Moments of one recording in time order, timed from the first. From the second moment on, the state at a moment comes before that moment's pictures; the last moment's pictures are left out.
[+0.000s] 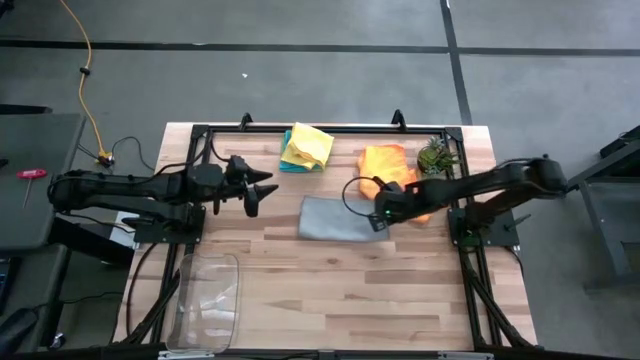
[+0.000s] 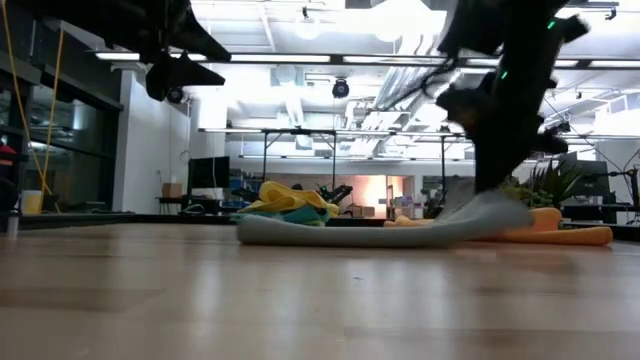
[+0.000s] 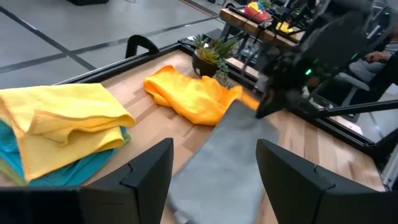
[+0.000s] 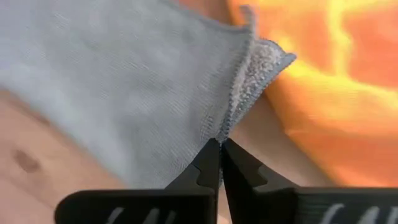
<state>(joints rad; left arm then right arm) 0.19 0.78 0.50 -0.03 -0.27 -0.44 0.01 1.35 0.79 -0.67 0.14 1.08</state>
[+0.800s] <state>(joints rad) 0.19 0.78 0.50 -0.03 -0.30 -0.44 0.06 1.40 0.79 -0.23 0.08 1.24</state>
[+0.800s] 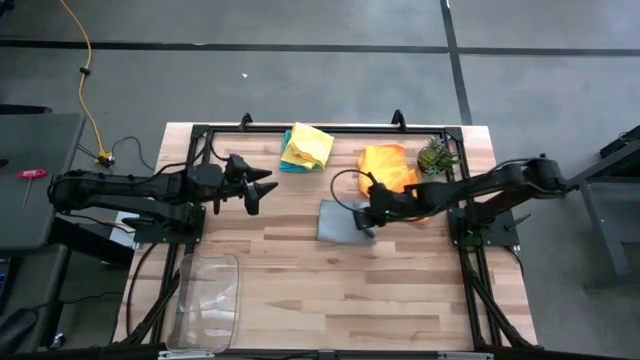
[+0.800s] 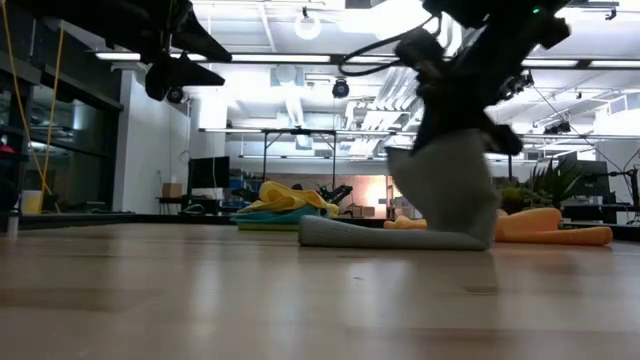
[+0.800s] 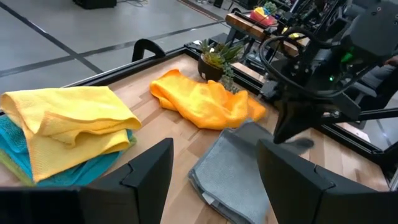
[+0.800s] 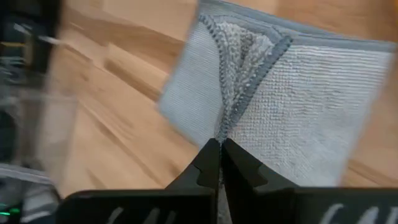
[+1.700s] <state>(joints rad) 0.19 0.83 0.50 -0.04 -0.33 -0.44 0.06 1.78 0.79 0.45 0.24 1.57</state>
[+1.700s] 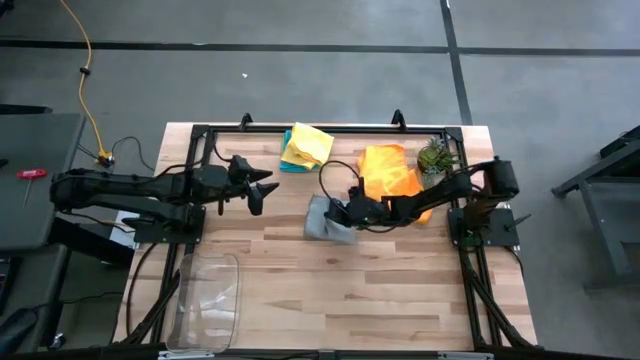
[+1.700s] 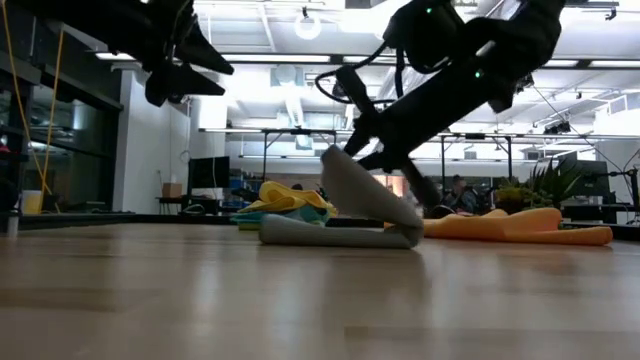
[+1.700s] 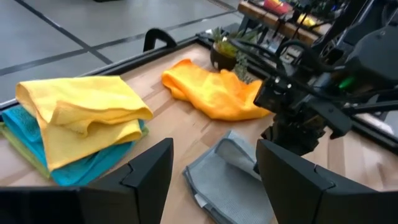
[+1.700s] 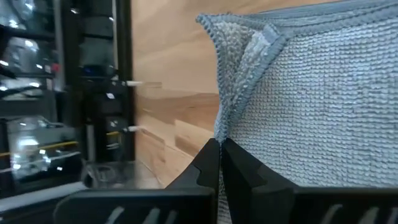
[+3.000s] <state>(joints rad) 0.19 0.97 0.50 0.03 -0.22 -0.50 -0.01 1.45 0.79 -0.33 0.16 1.34</state>
